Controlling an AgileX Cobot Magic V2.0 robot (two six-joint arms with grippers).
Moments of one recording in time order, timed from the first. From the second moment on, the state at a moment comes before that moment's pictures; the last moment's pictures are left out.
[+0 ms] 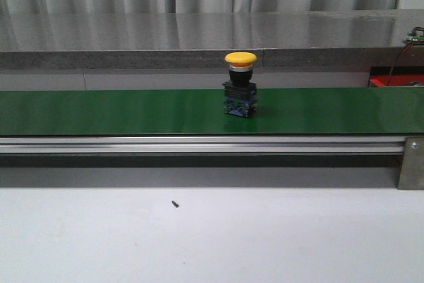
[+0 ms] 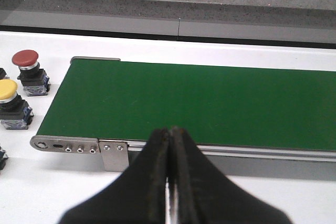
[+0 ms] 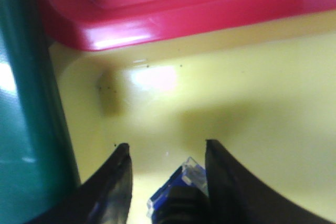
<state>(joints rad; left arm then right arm) -0.08 0.55 -0.45 0.08 0.37 -0.17 -0.35 1.76 -1.12 0.20 0.75 -0.21</state>
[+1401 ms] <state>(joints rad) -0.08 0.55 -0.45 0.08 0.37 -0.17 -0.33 1.52 -1.12 0.20 0.71 -0.24</state>
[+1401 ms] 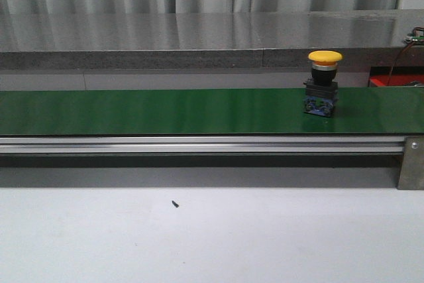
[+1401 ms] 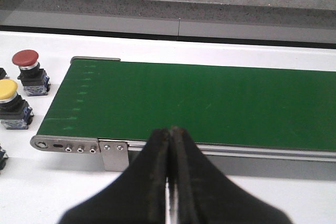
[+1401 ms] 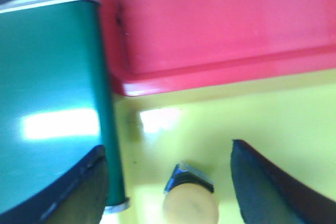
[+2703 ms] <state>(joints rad) -0.08 0.55 -0.45 0.08 0.37 -0.17 0.03 1.77 -1.36 0.19 0.90 -0.43</state>
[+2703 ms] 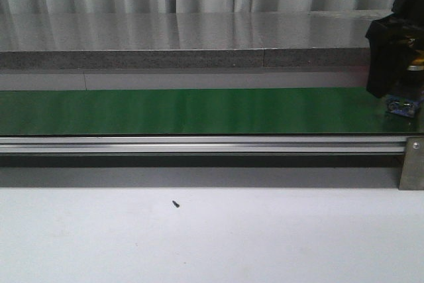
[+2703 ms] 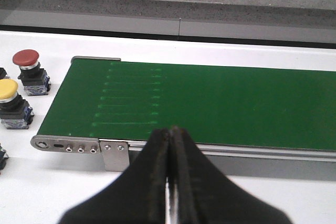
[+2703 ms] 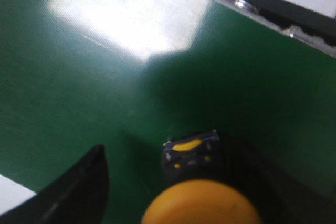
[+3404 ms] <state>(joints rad) -0.08 0.55 -0.45 0.08 0.37 -0.17 -0.24 1.63 -1.43 0.20 1.07 -0.38</state>
